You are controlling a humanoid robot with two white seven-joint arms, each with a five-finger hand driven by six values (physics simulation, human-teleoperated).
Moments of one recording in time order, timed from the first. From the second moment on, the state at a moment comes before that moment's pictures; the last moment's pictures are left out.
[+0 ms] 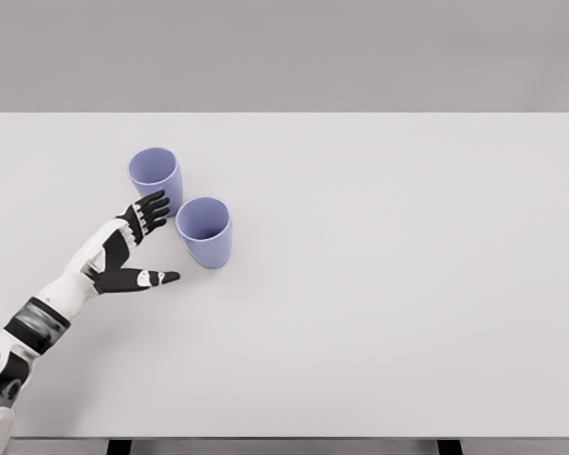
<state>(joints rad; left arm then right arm) 0.07 0.47 -0.15 -1.65 0.46 -0.09 -0.35 0.04 0.00 0.15 0.04 -0.09 -0.07 -0.27</state>
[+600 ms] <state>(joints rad) 0.03 0.45 -0.18 -1.62 0.45 -0.07 -0.35 0.04 0.00 0.15 0.04 -0.09 -0.07 -0.27</state>
